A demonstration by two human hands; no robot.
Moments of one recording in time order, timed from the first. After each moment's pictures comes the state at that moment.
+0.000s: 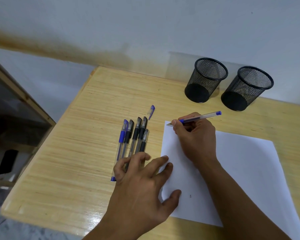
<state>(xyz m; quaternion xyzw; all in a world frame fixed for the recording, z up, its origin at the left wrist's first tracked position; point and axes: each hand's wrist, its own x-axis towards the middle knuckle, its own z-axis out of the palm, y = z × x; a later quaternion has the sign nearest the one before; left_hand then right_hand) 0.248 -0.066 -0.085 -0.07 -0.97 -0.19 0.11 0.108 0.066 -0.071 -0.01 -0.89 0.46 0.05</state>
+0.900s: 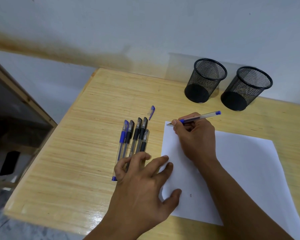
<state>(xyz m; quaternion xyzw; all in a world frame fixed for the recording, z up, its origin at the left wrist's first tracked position) 0.248 -0.065 -0.086 -0.07 -0.97 -0.19 0.12 0.107 0.065 -0.073 -0.01 -0.89 0.46 0.05</state>
